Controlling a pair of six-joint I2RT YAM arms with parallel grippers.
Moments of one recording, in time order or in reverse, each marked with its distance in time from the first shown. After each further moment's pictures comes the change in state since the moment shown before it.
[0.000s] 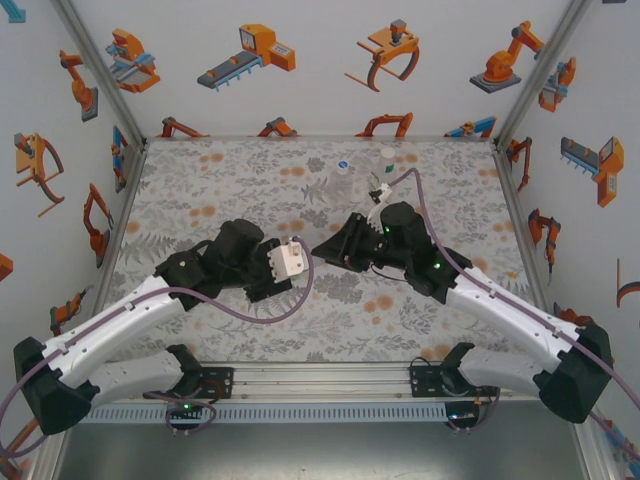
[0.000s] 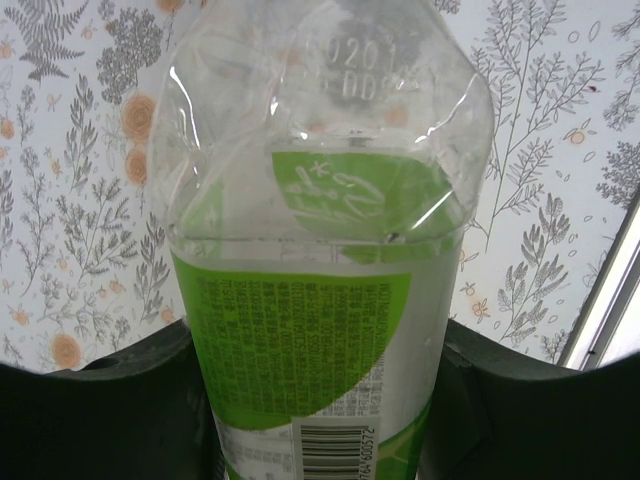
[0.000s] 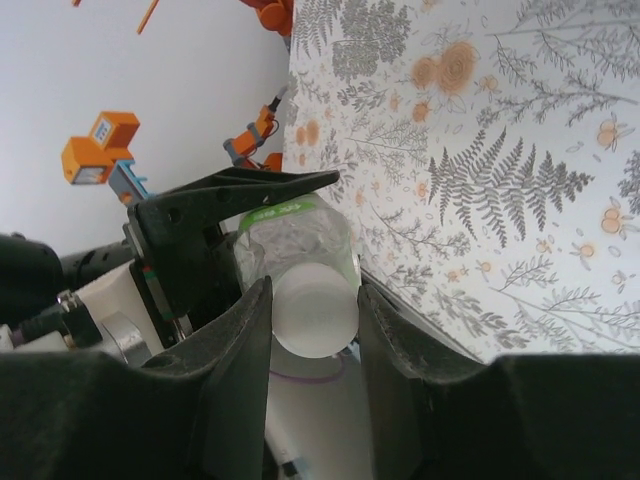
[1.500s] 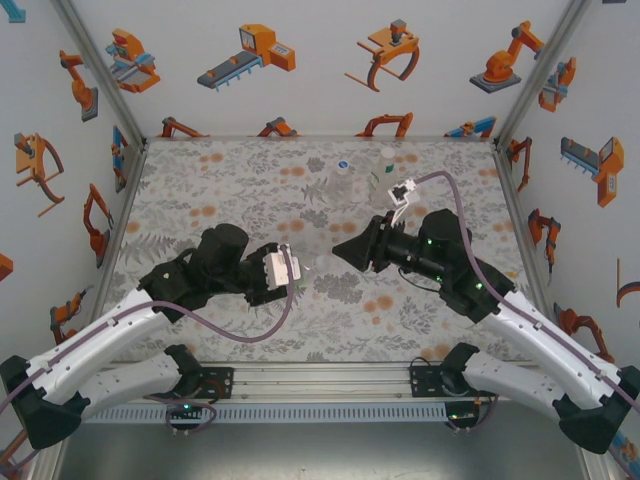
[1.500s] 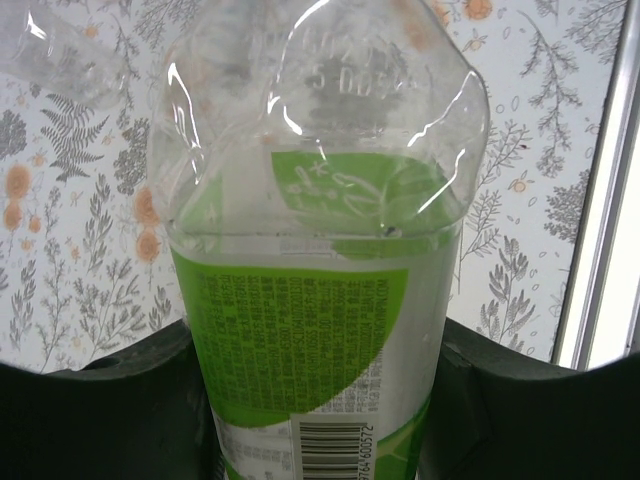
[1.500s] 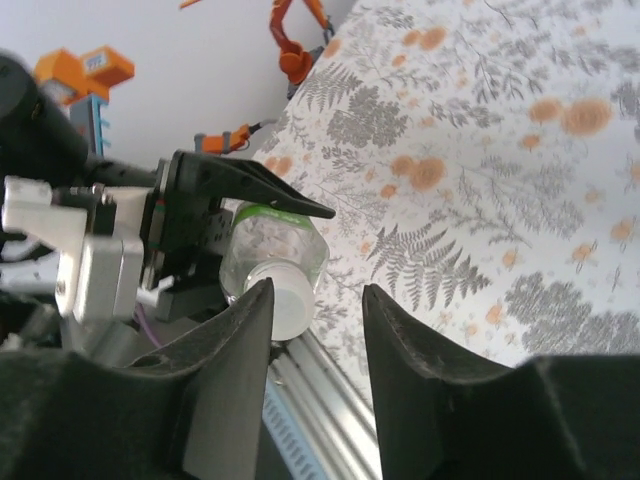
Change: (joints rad) left arm -0.002 -0.109 -0.047 0.077 0.131 0.040; right arm 0.004 -0.214 0.046 -0.084 0.063 -0.390
